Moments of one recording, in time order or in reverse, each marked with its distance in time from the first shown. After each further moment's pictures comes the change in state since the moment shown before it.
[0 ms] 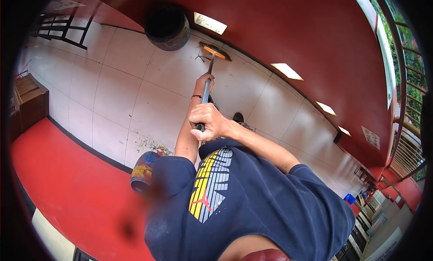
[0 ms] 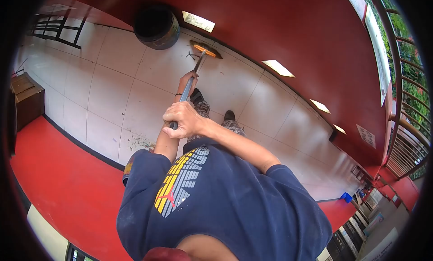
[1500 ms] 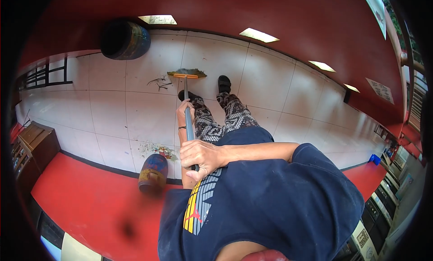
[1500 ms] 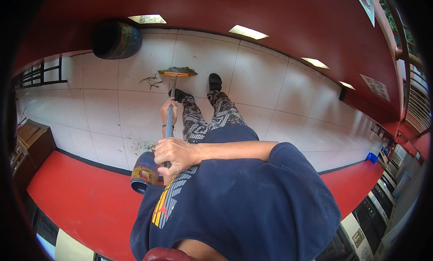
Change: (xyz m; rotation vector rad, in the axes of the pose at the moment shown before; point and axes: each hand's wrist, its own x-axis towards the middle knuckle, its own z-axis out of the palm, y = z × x) left_hand -0.154 0.069 0.122 0.107 -0.046 0.016; right_hand -0.195 -0.097 -0.056 0.245 0.114 -0.052
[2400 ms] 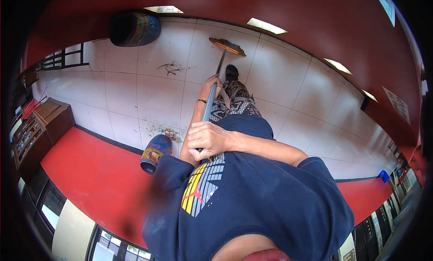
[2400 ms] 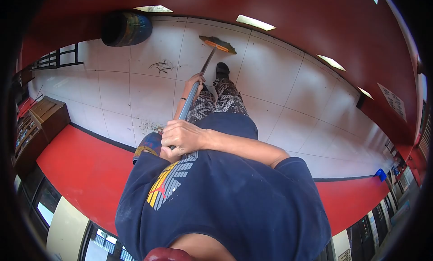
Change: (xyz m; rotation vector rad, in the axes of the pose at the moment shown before) left_hand 0.037 0.044 0.155 0.050 -0.325 0.035; right_hand -0.078 -0.039 -0.102 -0.094 0.115 -0.126
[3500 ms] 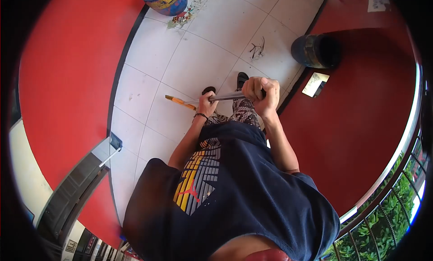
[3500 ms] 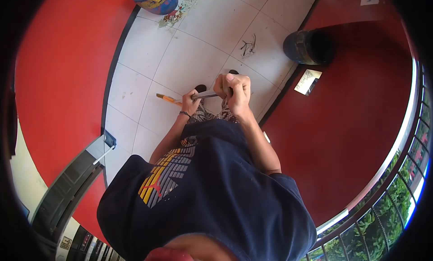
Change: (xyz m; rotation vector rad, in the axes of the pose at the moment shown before) left_hand -0.245 0.034 0.055 -0.343 1.803 -0.929; right_hand 0.090 0.053 0.227 0.742 -1.078 0.838
